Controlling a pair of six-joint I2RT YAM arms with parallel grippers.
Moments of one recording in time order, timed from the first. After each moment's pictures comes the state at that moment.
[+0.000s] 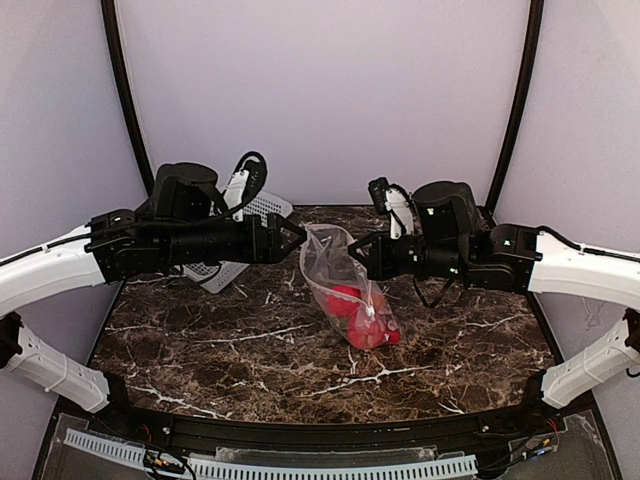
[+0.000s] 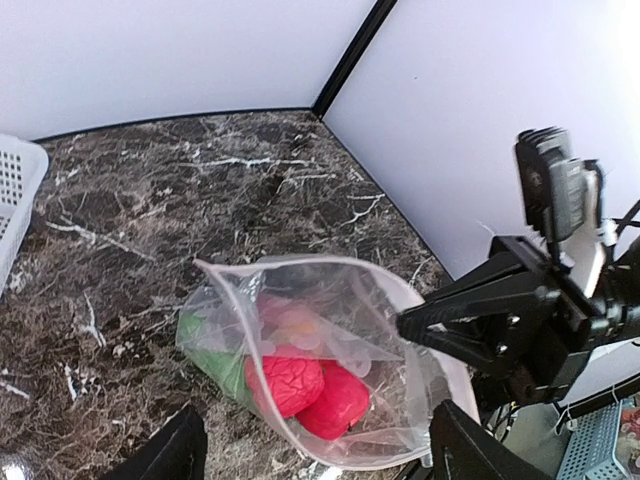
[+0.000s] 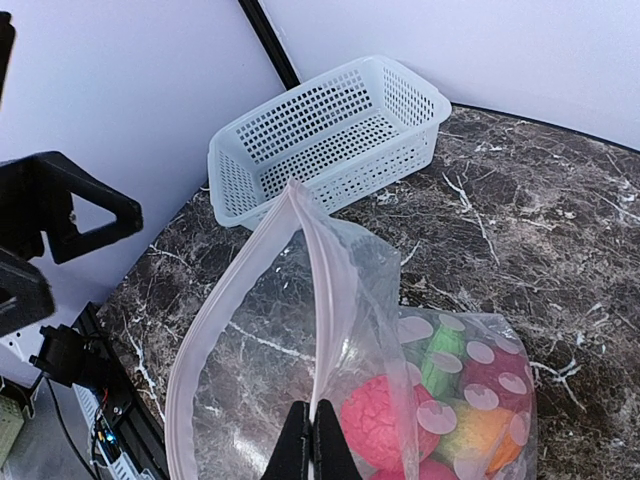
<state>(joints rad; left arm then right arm) -1.00 1.25 1.23 -0.38 -0.11 -0.57 1.04 1.30 1.13 -0.26 0.14 0.48</state>
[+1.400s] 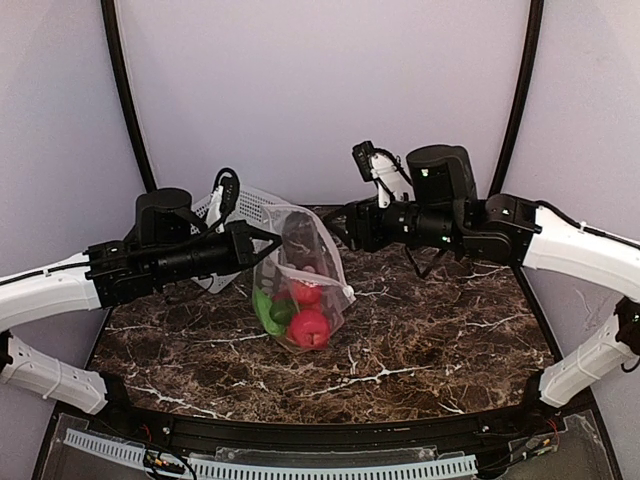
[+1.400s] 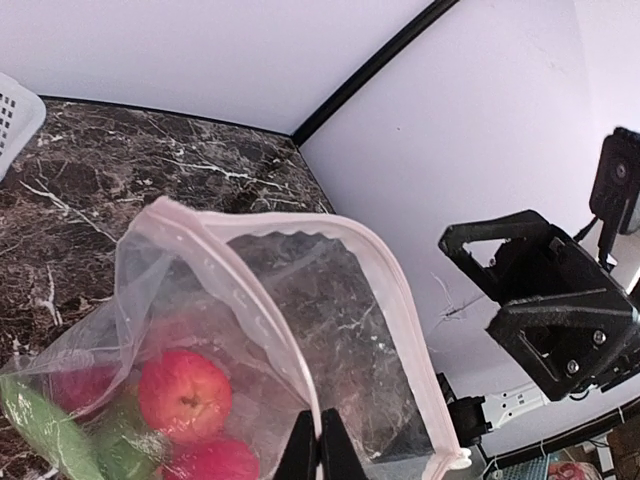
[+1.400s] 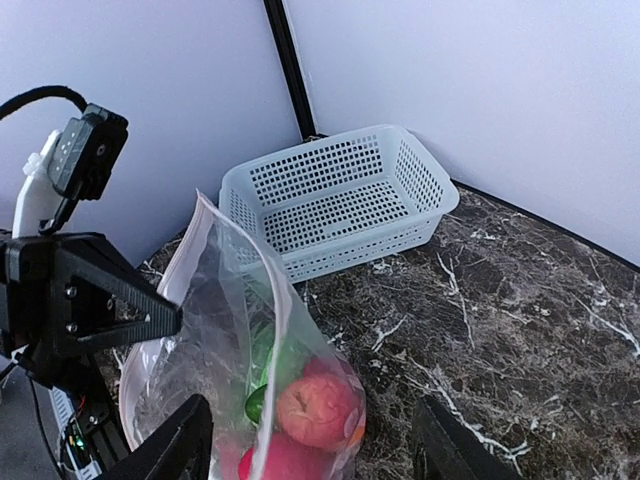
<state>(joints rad) -0.92 1.14 0.95 -0.08 0.01 -0.77 1.04 1.39 1.35 -0.32 0.16 0.29</state>
